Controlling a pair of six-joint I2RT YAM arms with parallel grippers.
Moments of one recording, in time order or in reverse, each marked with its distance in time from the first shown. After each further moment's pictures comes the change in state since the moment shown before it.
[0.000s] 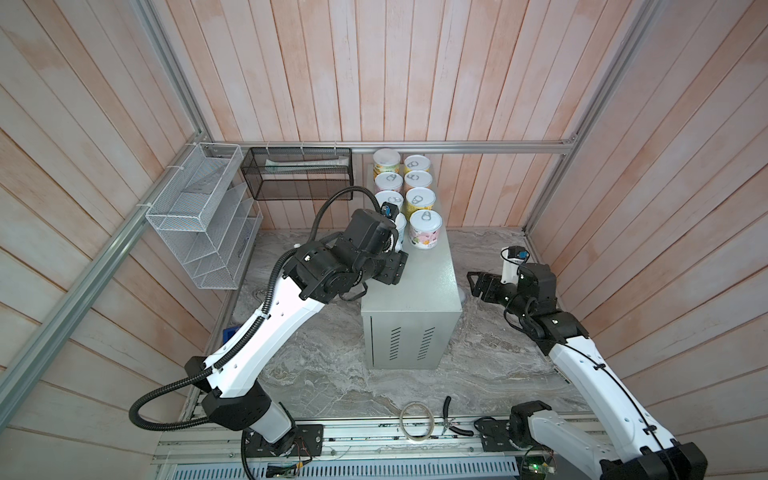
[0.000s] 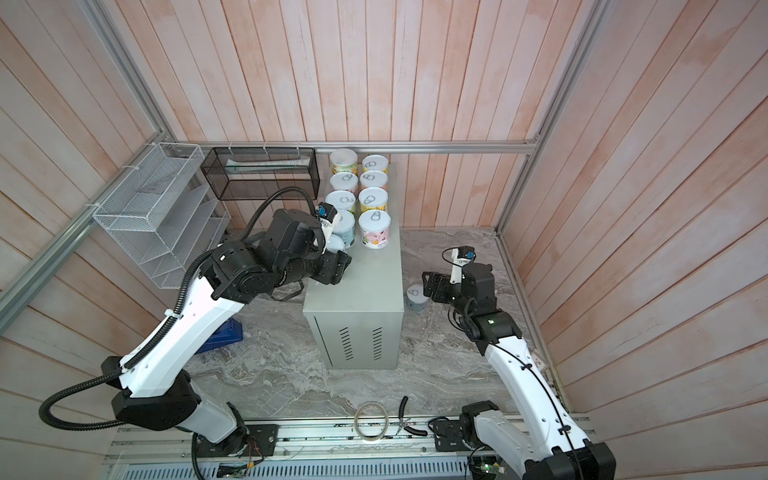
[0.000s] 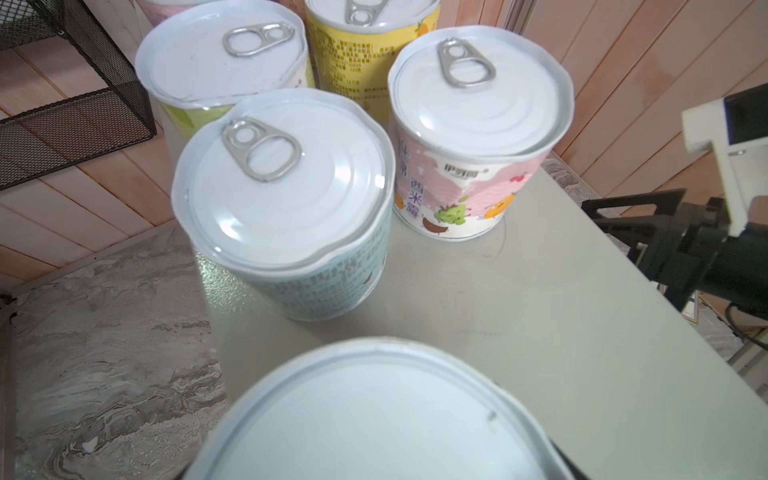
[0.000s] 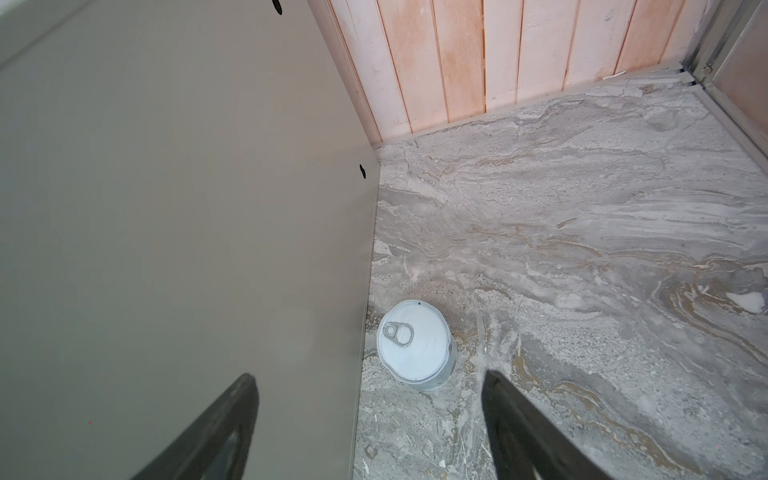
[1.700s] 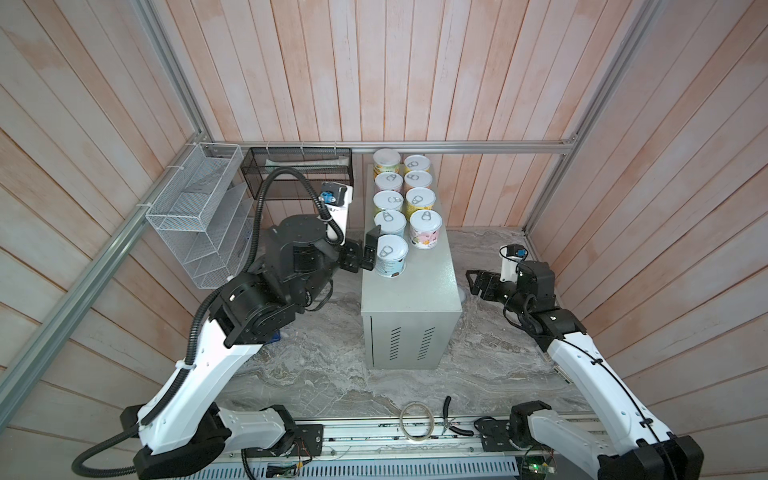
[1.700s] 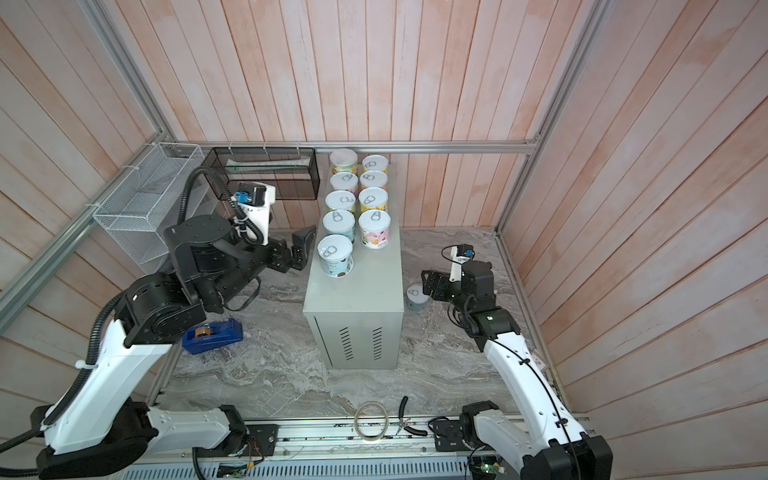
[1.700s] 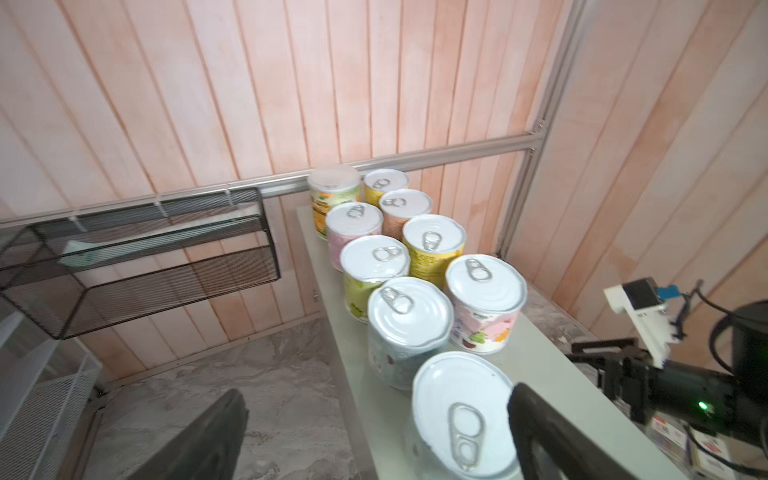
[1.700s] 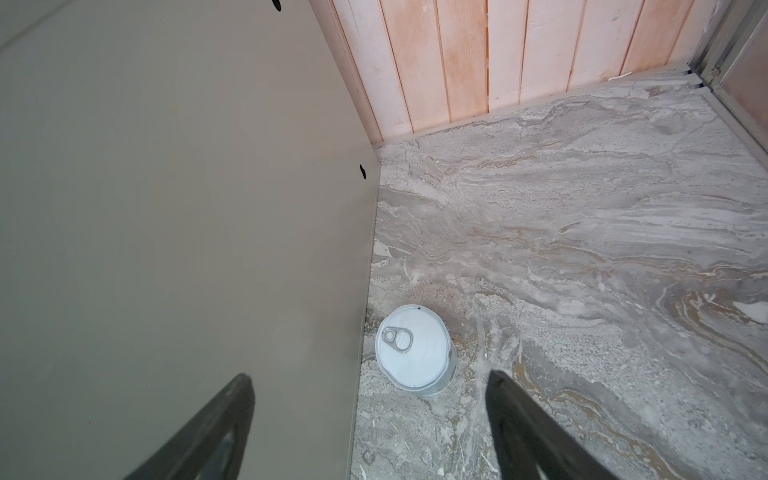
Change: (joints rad) left arm 0.040 -0.358 -0.231 0.381 -0.166 0.124; right arm -0.010 0.034 0.009 0.012 -0.018 -0.016
